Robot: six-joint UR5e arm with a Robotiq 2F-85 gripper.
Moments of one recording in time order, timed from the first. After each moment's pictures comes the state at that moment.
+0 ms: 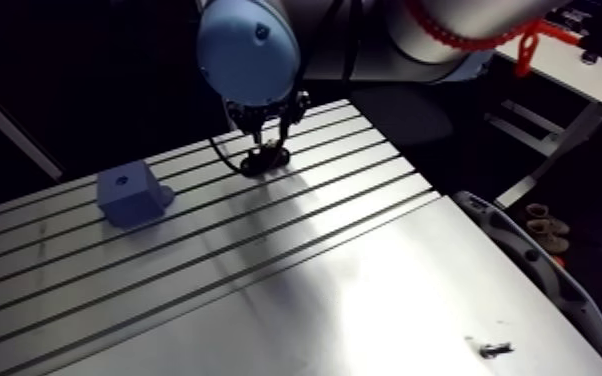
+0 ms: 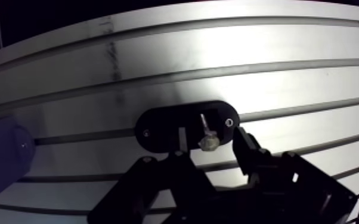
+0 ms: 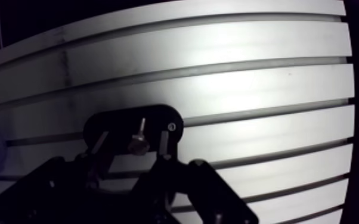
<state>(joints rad) -0.48 -1.12 1.84 -2.46 -1.48 -1.92</state>
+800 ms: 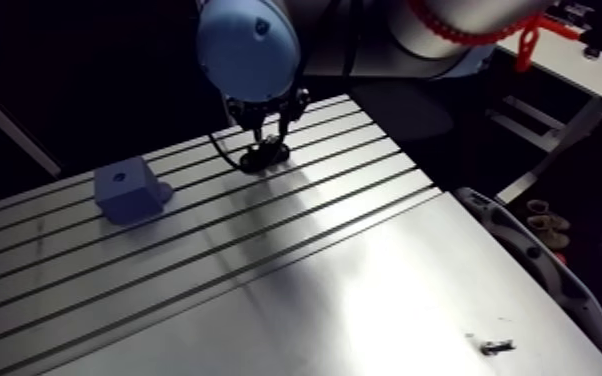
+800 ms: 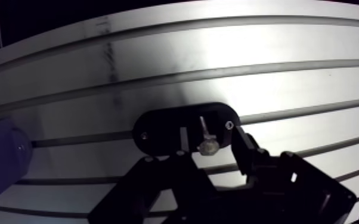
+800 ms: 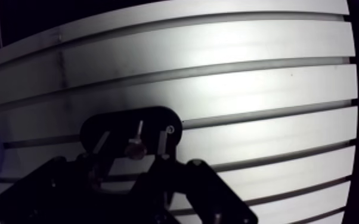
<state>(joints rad) -0.48 -1.11 1.83 -2.46 -1.48 -1.92</state>
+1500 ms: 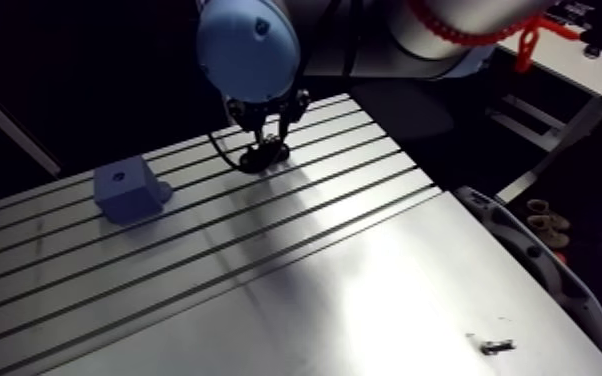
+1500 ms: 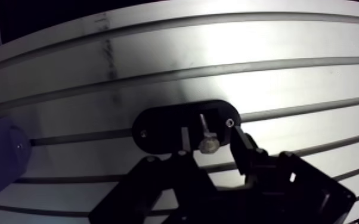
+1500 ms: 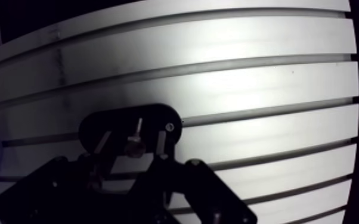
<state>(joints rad) -0.48 -1.11 1.83 -2.45 -1.48 -1.92</state>
